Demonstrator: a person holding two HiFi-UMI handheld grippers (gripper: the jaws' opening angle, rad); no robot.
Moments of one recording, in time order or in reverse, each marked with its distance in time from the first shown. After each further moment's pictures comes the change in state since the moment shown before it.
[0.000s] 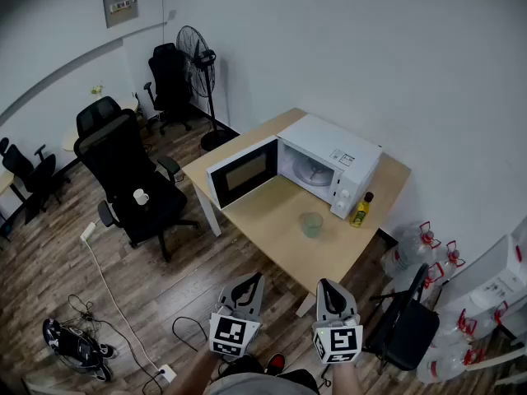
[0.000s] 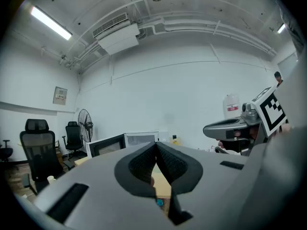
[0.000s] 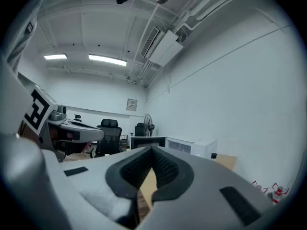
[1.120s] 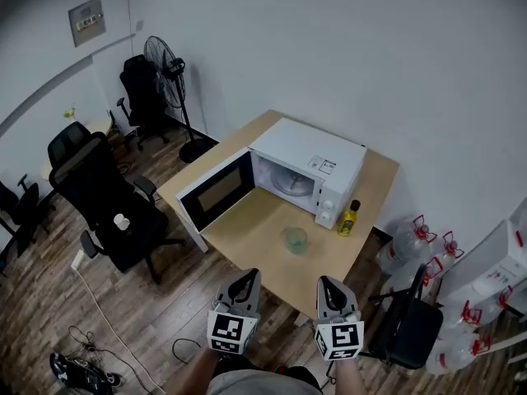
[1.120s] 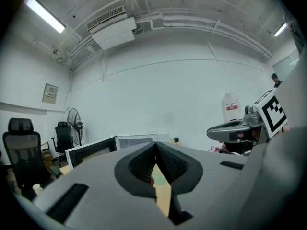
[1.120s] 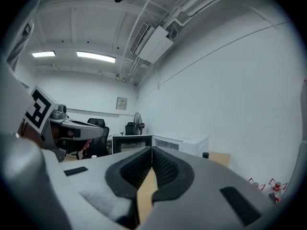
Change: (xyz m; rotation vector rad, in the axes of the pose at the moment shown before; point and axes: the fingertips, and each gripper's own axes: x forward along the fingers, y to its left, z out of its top) left arm 0.120 0.014 0.008 0.023 -0.002 -0.080; right arm 0.068 -0.080 -0.017 0.049 0.014 -0.104
